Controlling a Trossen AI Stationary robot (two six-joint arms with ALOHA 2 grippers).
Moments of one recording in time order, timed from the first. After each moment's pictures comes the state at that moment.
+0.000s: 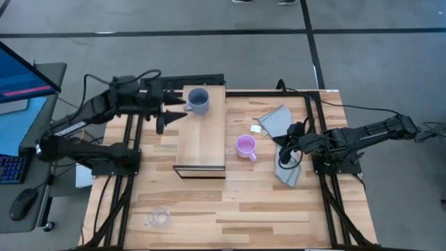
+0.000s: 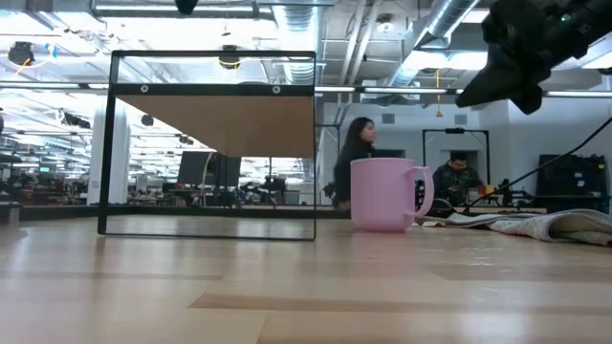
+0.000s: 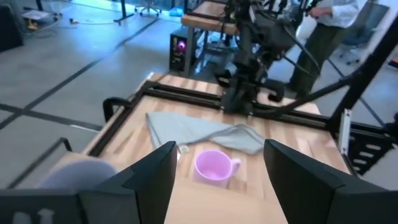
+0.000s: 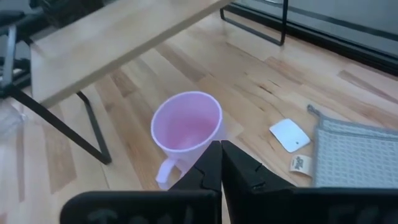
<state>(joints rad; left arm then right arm) 0.39 0.93 1.16 -0.49 0.25 -0.07 0.21 0.73 0.51 -0.41 0.52 0.60</state>
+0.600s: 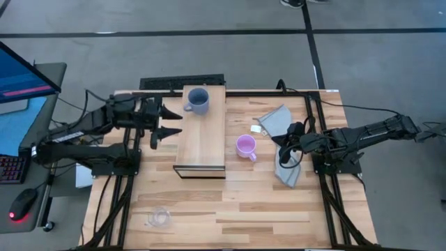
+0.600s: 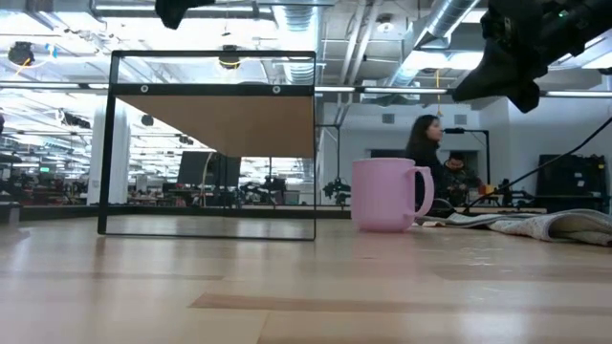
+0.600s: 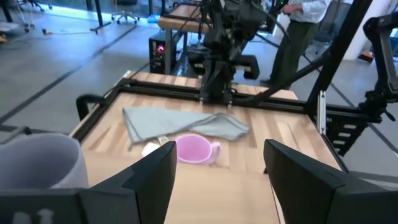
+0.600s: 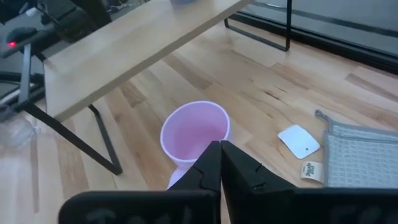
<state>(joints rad) 0.29 0.75 0.90 -0.36 0.25 -0.05 0.20 0.73 0.51 -0.37 0.52 0.62</state>
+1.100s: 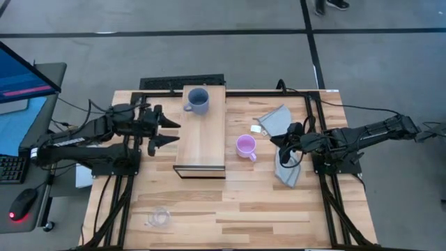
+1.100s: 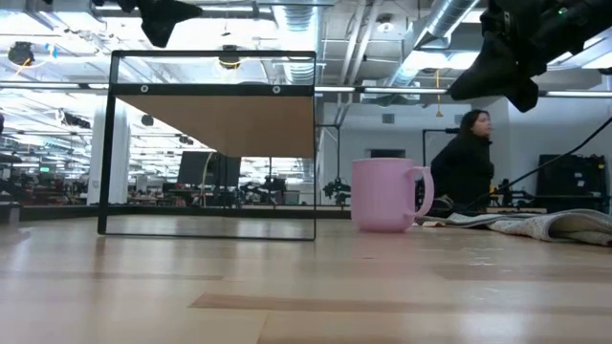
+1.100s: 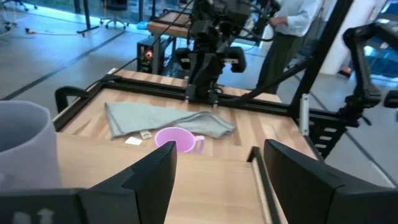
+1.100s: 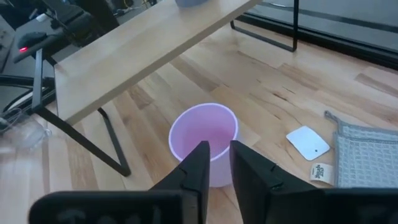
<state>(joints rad) 0.24 0.62 0.69 -0.23 0.25 -0.13 0.21 0.73 0.51 -0.35 0.50 0.63</state>
